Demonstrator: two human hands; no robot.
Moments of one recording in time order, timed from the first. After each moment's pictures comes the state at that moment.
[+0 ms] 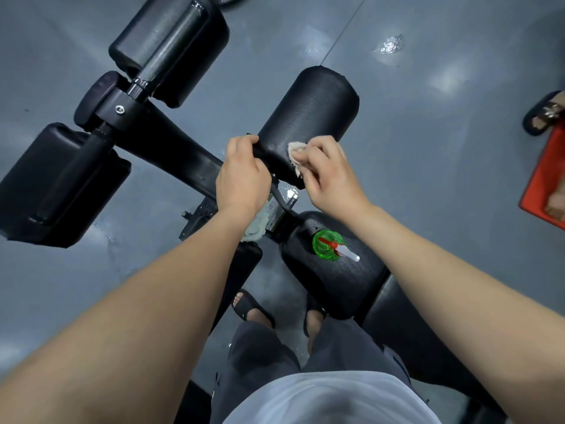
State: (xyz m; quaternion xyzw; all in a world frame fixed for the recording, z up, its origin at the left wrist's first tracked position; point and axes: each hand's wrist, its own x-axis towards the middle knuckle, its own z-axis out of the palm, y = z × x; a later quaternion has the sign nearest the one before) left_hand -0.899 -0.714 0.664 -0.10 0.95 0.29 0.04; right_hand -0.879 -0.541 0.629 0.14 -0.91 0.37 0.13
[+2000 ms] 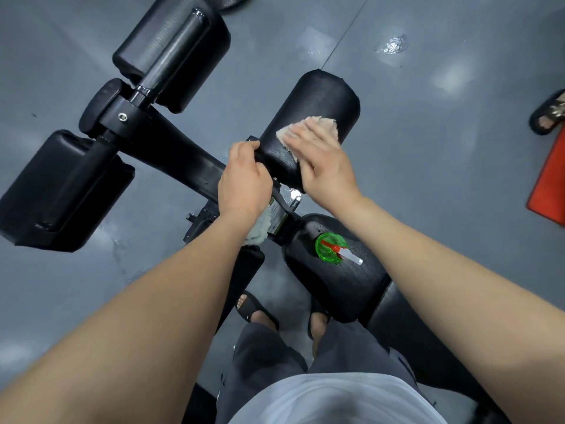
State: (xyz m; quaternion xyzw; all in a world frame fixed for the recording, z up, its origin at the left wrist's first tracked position) left_hand -0.901 -0.715 0.666 -0.09 0.95 0.29 0.06; right_hand -0.909 -0.550 0.623 0.17 -0.90 0.37 0.14
